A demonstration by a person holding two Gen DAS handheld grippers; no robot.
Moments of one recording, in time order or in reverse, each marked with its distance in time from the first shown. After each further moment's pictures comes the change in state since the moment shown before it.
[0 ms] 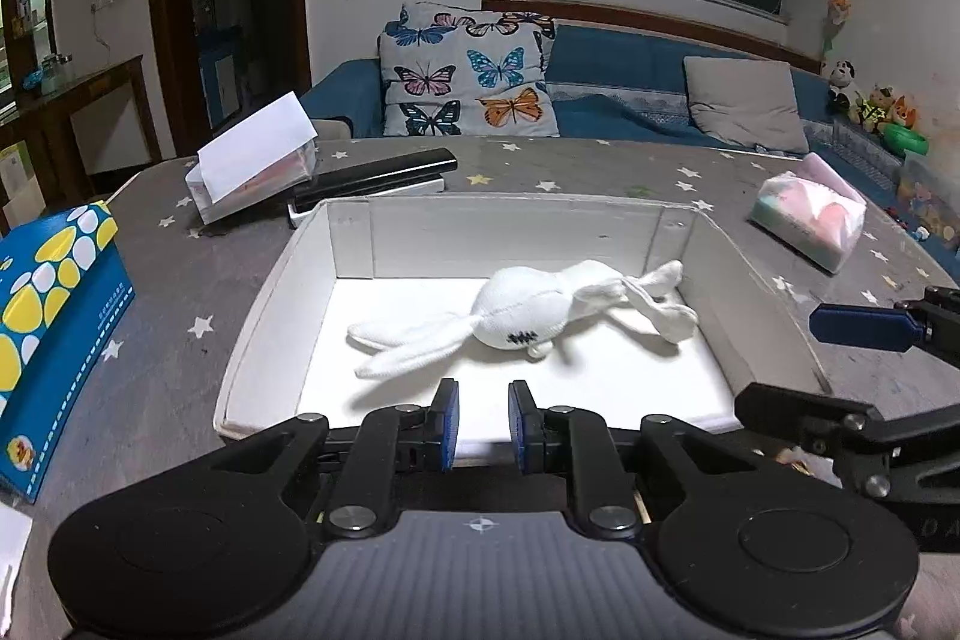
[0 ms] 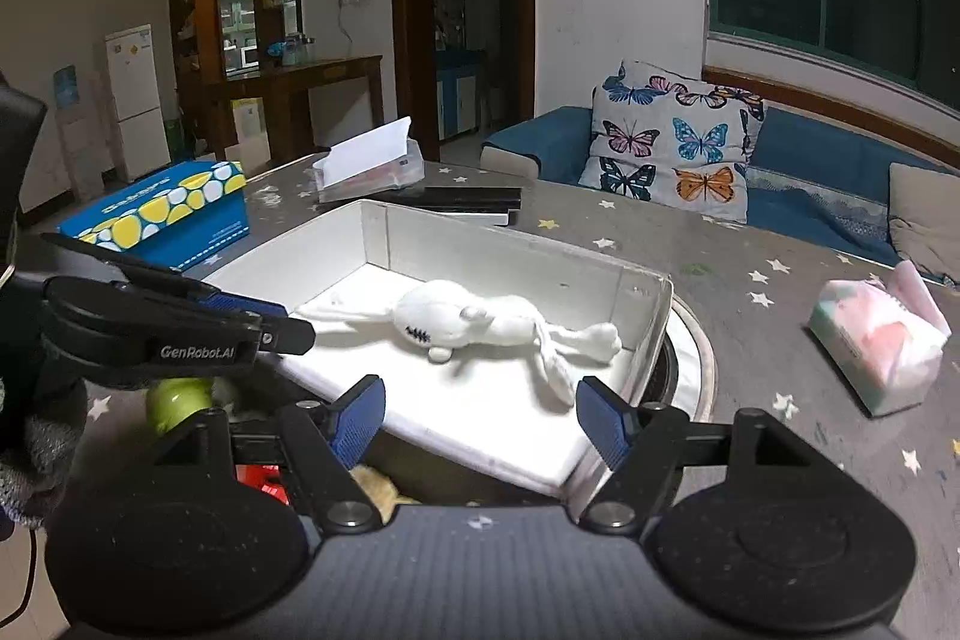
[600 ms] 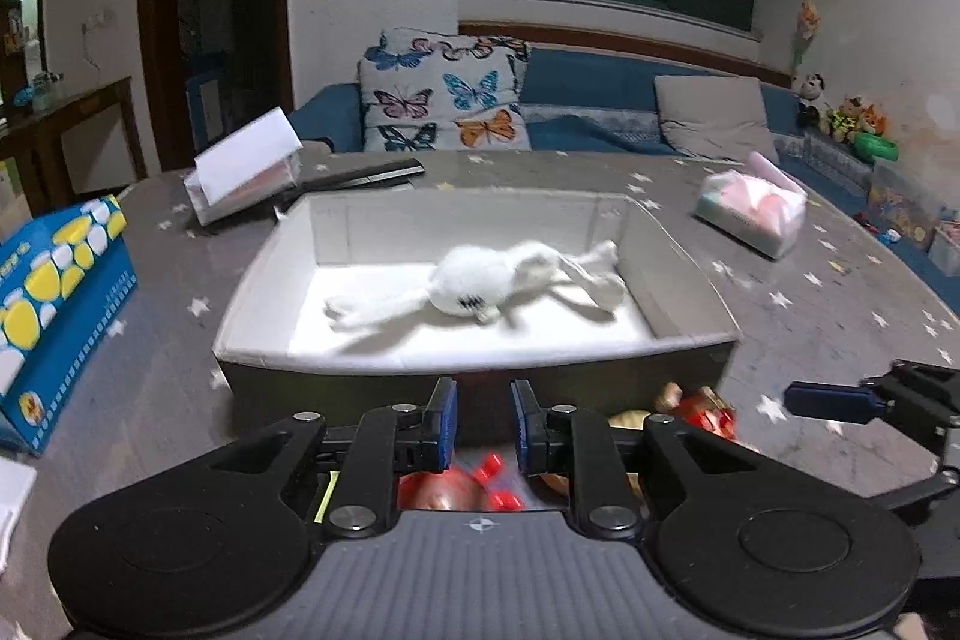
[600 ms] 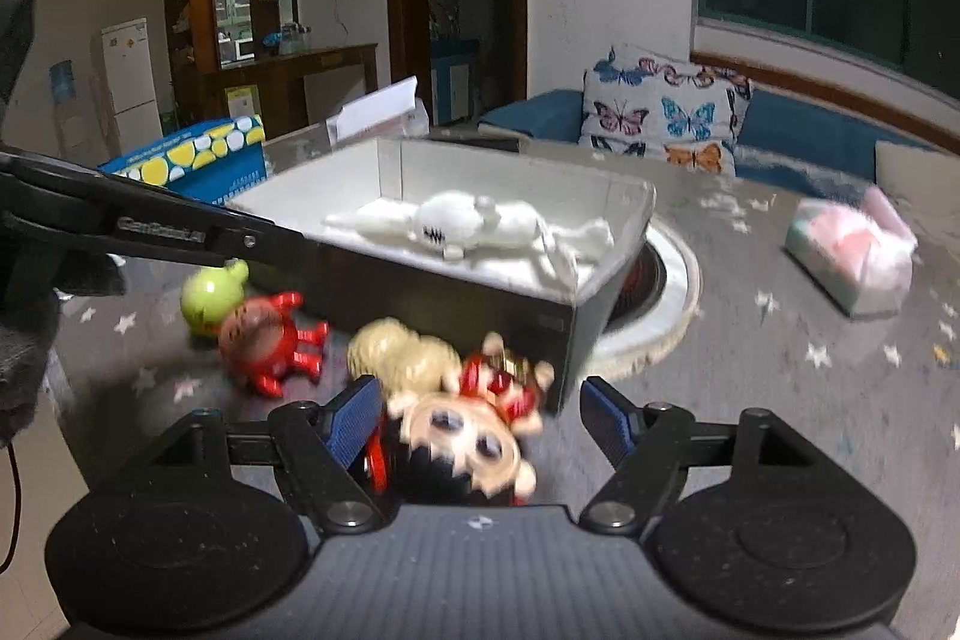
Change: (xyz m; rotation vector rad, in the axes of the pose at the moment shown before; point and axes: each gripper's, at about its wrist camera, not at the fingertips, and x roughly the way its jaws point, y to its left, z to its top) left arm -0.045 -0.020 -0.037 0.012 -0.043 -0.049; right arm -0.040 0.008 -0.068 0.024 0.028 -0.014
